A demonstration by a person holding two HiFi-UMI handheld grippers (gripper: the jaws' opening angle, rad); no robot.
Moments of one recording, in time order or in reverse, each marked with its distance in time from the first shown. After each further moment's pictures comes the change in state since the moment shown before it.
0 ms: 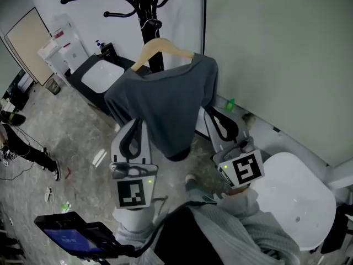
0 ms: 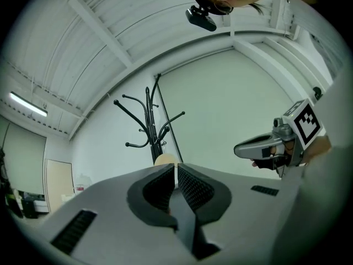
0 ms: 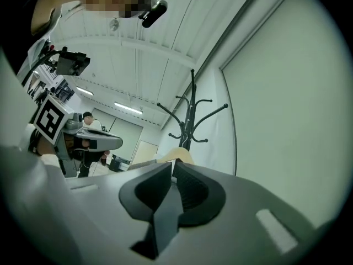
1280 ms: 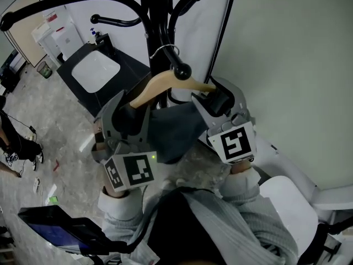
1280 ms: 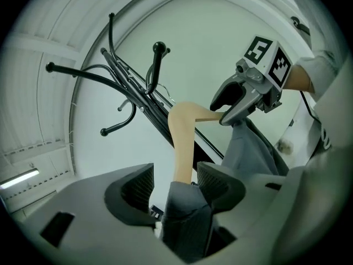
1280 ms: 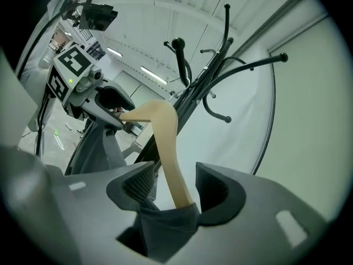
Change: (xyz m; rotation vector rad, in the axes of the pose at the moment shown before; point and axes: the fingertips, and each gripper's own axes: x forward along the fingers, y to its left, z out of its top) left arm 0.194 0.087 -0.058 0.508 0.279 -0.007; right arm 0.213 -0.092 -0.062 -0.353 0.252 0.160
